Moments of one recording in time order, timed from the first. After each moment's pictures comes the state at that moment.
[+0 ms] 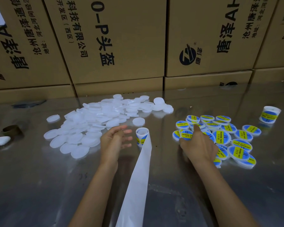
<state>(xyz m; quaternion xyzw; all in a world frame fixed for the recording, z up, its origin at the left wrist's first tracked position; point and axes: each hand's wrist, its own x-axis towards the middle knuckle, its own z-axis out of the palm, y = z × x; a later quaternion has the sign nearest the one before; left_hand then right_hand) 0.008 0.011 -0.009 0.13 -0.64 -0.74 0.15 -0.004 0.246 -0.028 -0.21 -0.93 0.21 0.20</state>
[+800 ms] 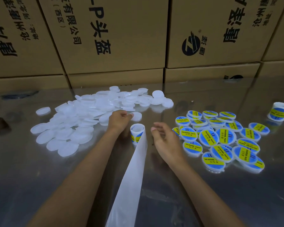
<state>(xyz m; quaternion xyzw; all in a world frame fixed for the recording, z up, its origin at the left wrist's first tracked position) -0.123 0.013 -0.030 0.11 -0.86 -0.50 0.09 -0.022 0.183 -0.046 0.00 -0.80 0.58 0.14</state>
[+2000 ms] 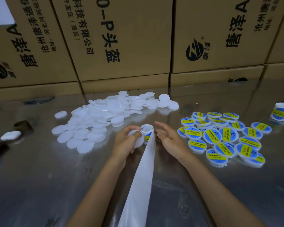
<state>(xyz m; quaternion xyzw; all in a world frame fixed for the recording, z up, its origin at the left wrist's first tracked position) 0.010 0.022 -0.017 0.09 -0.73 -0.67 0.09 -0.022 0.187 -0.043 0.10 -0.77 0.63 0.01</state>
